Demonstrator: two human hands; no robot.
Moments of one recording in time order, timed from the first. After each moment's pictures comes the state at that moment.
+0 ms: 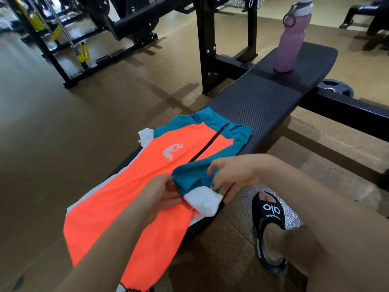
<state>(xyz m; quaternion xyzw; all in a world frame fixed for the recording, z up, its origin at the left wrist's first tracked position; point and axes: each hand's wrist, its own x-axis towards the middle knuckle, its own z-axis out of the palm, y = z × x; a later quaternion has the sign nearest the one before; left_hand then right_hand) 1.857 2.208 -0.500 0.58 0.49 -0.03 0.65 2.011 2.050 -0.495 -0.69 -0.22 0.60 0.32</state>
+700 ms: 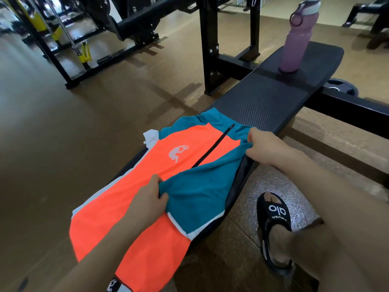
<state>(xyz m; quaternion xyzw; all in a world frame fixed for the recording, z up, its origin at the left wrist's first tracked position) 1.821 2.253 -0.520 0.91 0.32 -0.06 0.25 2.067 2.035 -0.500 -0.94 -0.23 0.21 0.17</state>
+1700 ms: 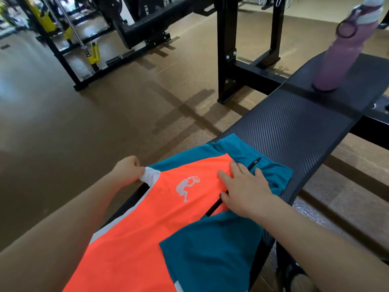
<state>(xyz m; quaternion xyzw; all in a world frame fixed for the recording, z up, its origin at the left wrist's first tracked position) 1.957 2.461 -0.536 0.86 0.45 -0.11 0.21 2.066 2.142 -0.529 -0.89 -0.40 0.20 -0.02</state>
